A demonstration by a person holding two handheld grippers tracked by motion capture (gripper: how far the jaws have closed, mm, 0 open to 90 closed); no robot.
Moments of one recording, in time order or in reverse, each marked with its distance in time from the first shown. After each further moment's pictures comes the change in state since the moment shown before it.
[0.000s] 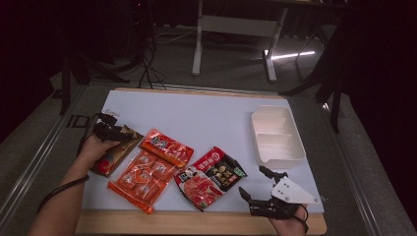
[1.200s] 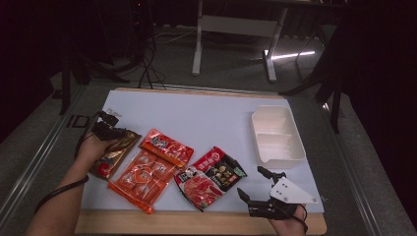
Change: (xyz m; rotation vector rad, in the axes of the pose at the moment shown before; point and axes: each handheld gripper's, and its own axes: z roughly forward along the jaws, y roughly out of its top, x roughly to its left) left arm -0.015 0.006 -0.020 0.041 0.107 0.084; right arm 0.002 0.001 0.001 0.004 0.021 -0.009
